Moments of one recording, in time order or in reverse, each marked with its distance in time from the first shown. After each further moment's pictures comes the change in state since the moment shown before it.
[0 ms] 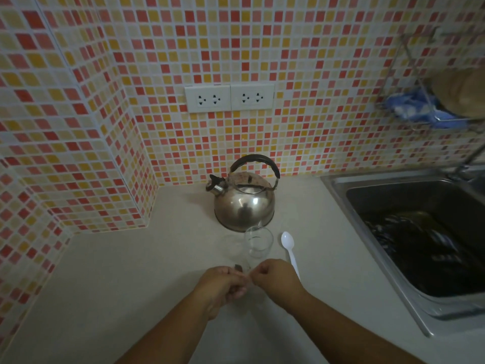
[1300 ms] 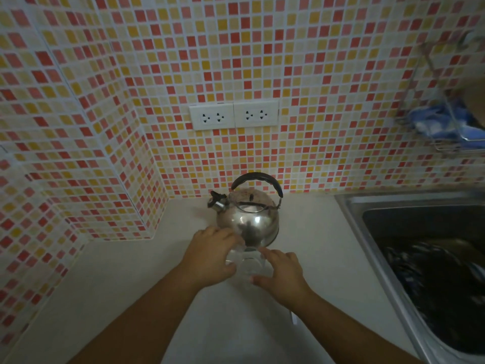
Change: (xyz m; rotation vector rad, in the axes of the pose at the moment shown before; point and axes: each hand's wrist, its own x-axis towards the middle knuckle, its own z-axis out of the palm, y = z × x) left_hand 0.012 0.088 0.005 1.507 0.262 0.862; right_hand 0.068 0.028 -0.044 -0.337 0.049 -0.352
